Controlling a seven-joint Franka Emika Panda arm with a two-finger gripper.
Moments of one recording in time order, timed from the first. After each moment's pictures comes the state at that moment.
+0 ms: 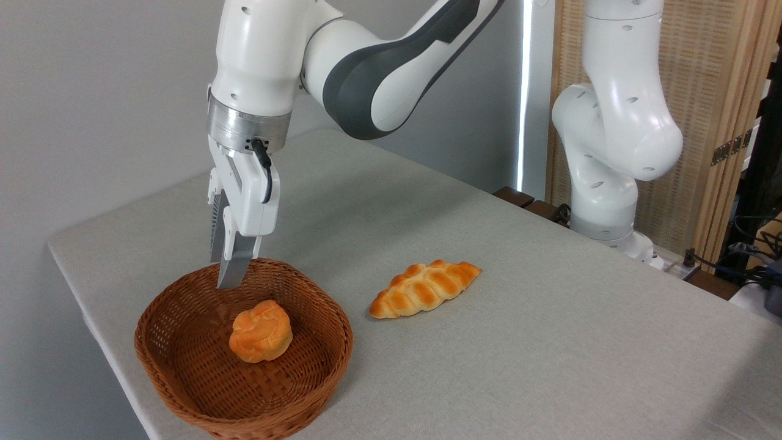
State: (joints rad) arm -0.32 0.03 0.16 -1.93 -0.28 2.32 1.02
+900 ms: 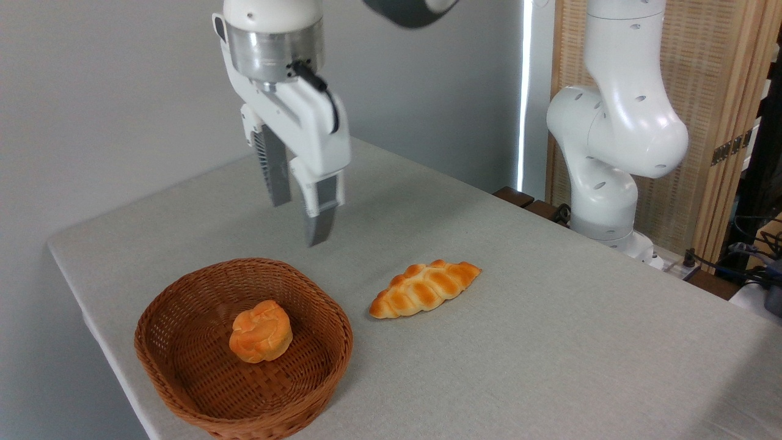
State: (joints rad) arm -0.16 0.01 0.18 -1.61 -0.20 1.64 0.87
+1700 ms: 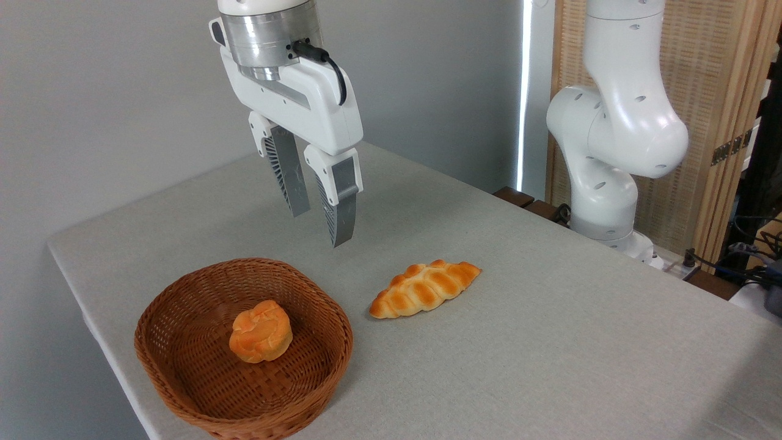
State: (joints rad) arm -0.16 0.02 0.14 -1.58 -0.06 1.59 0.76
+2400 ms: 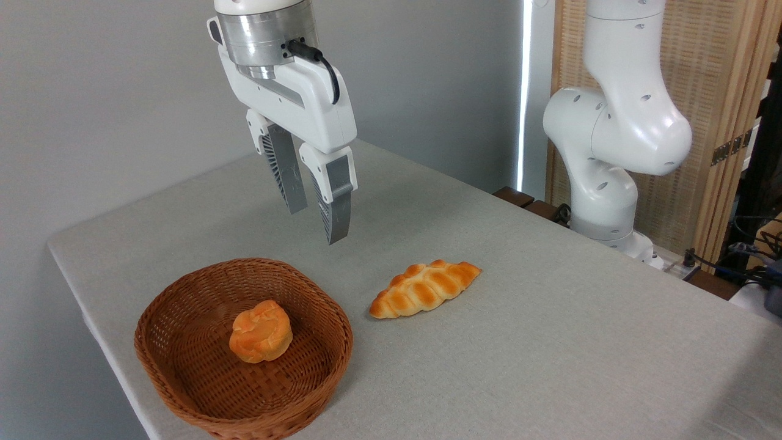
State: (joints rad) arm -0.03 0.02 -0.01 -1.58 -0.06 1.59 0.76
